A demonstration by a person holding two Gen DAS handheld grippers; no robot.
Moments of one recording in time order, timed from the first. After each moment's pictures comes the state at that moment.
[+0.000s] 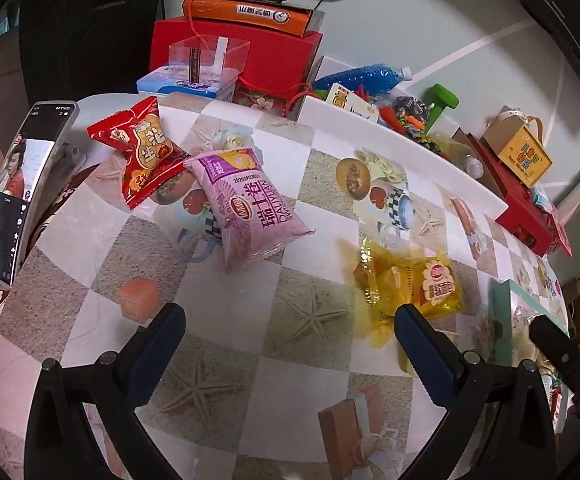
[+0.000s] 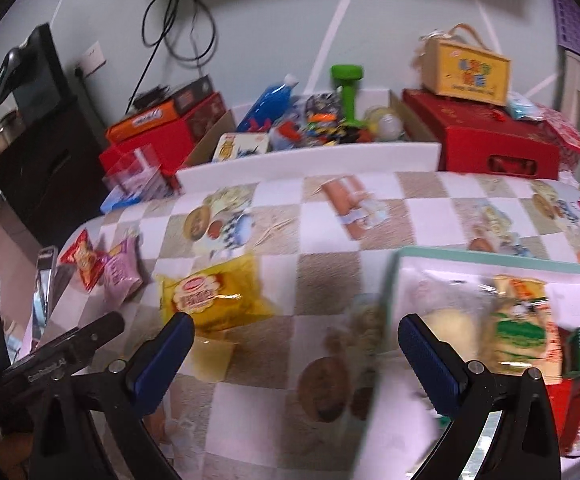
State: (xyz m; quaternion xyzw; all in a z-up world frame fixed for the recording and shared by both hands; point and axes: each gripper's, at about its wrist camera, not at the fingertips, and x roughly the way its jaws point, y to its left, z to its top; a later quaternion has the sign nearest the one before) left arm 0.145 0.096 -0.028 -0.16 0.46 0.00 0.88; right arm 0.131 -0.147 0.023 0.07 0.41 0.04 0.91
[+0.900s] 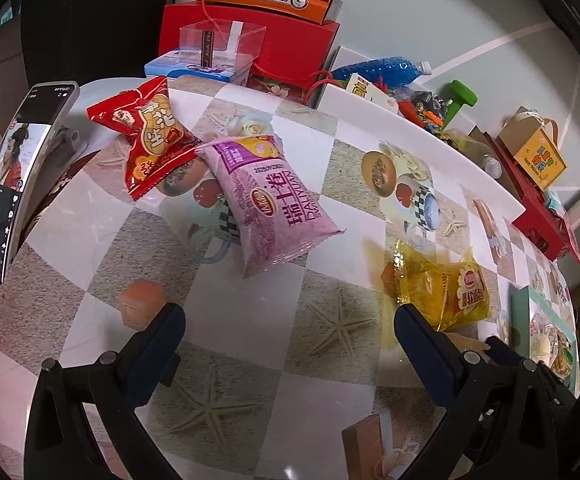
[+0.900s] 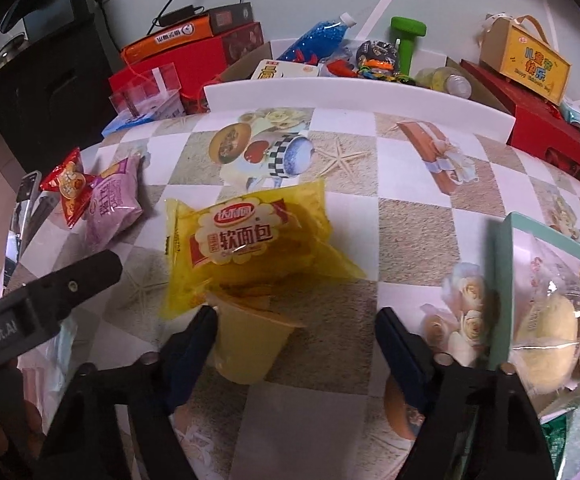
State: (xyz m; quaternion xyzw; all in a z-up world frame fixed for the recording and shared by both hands) left arm 0.157 0.104 -0.043 -0.16 0.47 0.01 0.87; right arm 0.159 -0.082 -0.039 0.01 0.48 0.07 0.88
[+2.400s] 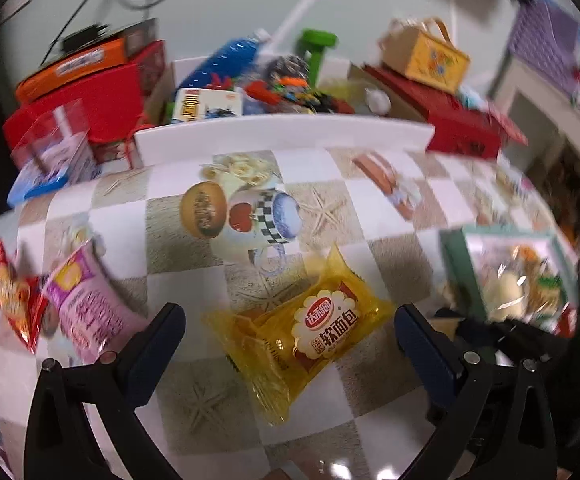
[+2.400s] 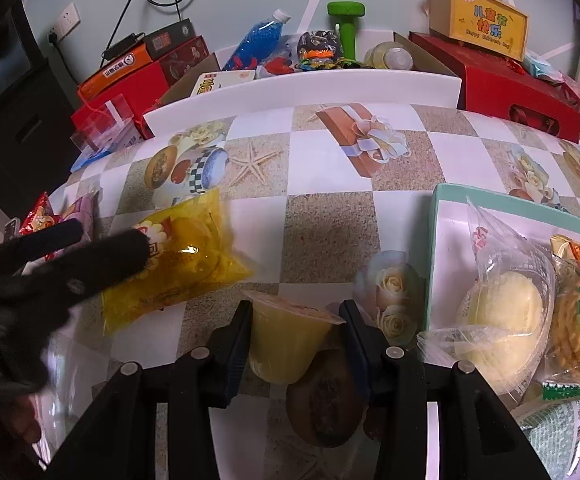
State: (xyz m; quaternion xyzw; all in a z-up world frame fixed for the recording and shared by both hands) left arm 0.206 -0.005 -0.014 0.03 0.47 -0.17 0.87; right arm 0.164 -0.146 -0.039 0.07 0.48 0.03 0.87
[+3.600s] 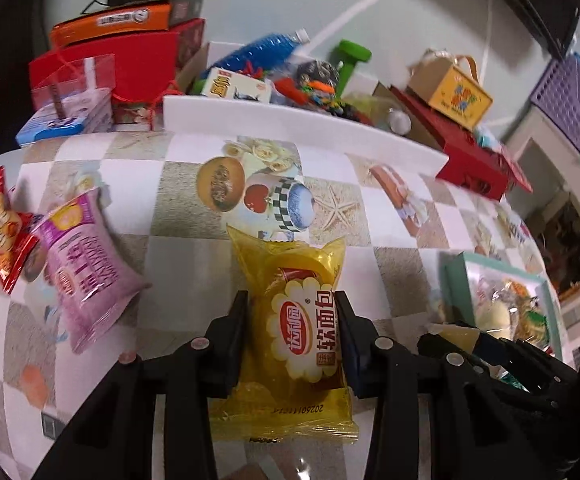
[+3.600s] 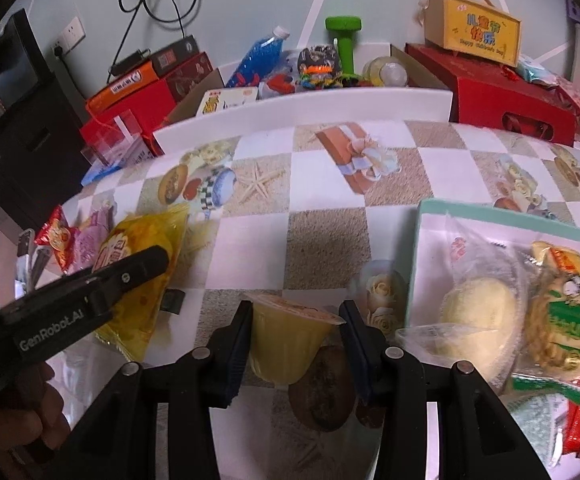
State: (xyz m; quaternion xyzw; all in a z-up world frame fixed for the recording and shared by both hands) left arm 0.194 0.020 -0.022 -0.09 0.46 -0.14 0.87; right arm 0.152 -0.152 -0.016 0.08 0.46 0.04 0.88
